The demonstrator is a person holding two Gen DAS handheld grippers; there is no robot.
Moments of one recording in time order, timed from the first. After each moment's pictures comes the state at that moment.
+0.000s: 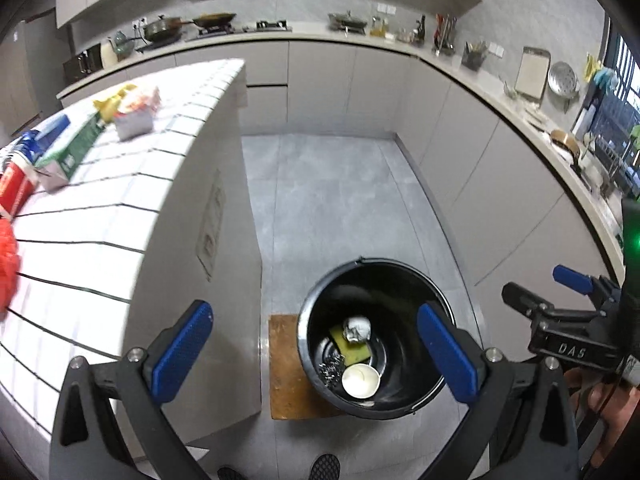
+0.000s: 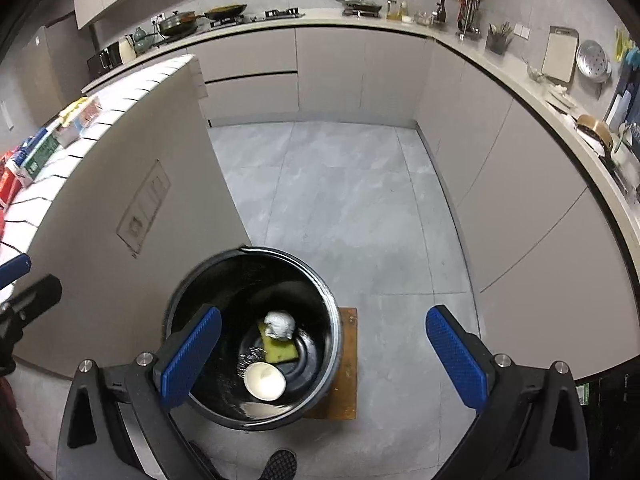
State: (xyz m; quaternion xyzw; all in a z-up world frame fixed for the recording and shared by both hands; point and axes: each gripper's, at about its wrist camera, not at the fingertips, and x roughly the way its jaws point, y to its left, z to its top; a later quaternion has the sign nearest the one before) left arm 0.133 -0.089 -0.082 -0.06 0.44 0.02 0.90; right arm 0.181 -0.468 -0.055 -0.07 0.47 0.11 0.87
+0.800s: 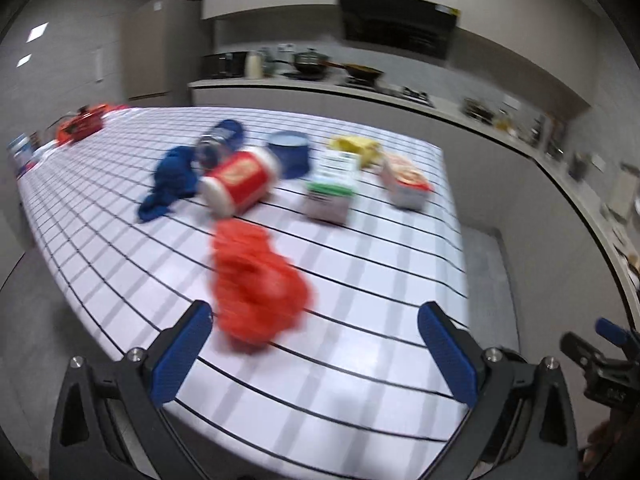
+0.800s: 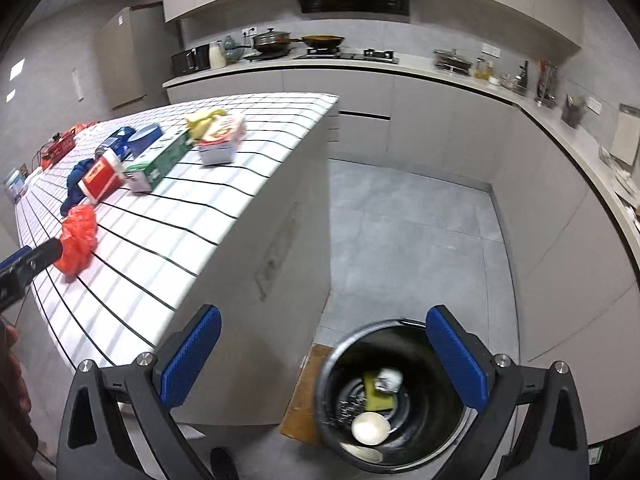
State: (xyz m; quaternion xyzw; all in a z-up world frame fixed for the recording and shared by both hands) left arm 0.066 0.136 -0.051 -0.14 0.33 0.23 0.90; right arm 0.145 -0.271 0.004 -0.10 0.41 0.23 0.88
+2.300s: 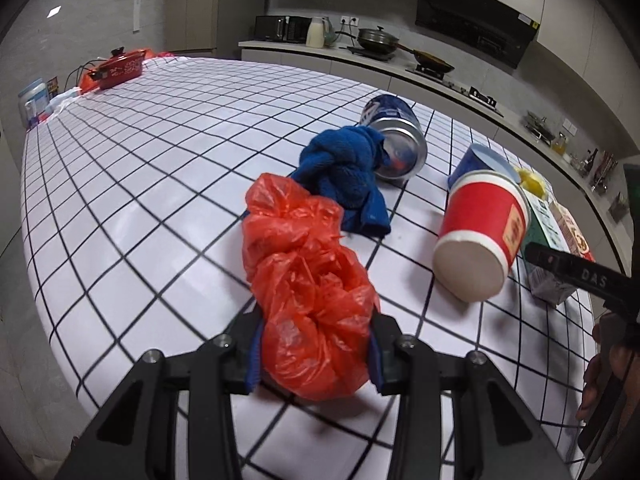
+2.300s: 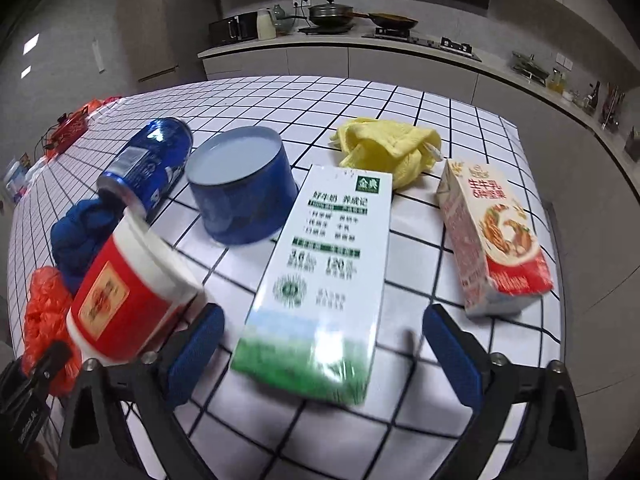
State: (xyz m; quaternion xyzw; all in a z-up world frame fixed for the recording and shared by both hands) left arm 0.078 0.349 -0.104 -0.19 0.37 0.26 0.87; right arm 0.232 0.059 -0.044 -0.12 0.45 0.29 0.84
